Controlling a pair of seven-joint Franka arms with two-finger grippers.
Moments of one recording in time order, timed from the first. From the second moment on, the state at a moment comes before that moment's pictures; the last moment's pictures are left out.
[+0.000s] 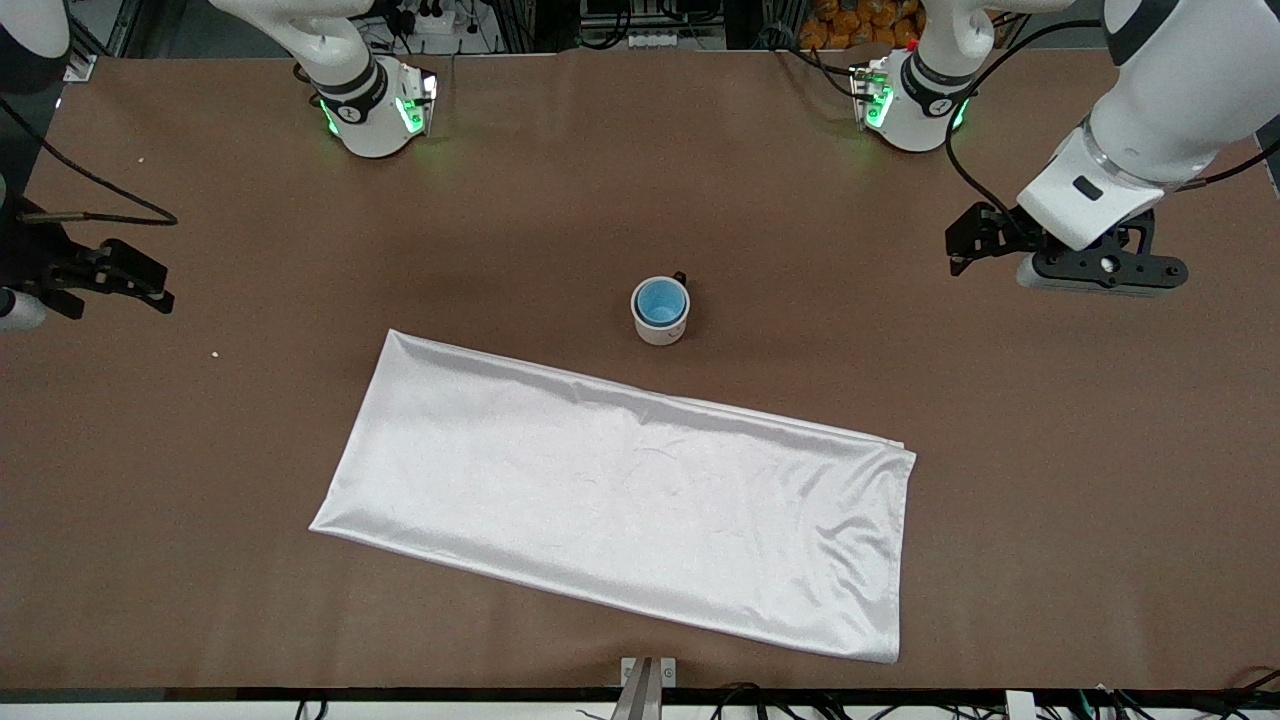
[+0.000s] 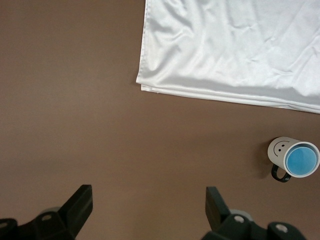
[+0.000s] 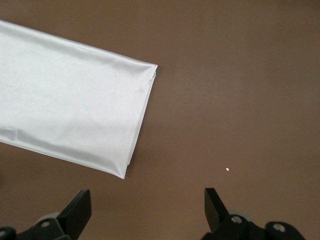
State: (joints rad) left arm -0.18 -0.02 -0.08 -1.71 -0.02 1.71 -0.15; right arm -0.04 0.04 0.02 -1.56 0.00 1.66 -0.07
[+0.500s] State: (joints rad) left arm -0.18 -0.02 -0.08 -1.70 -0.02 1.71 -0.15; right arm -0.04 0.04 0.02 -1.56 0.00 1.65 -0.07
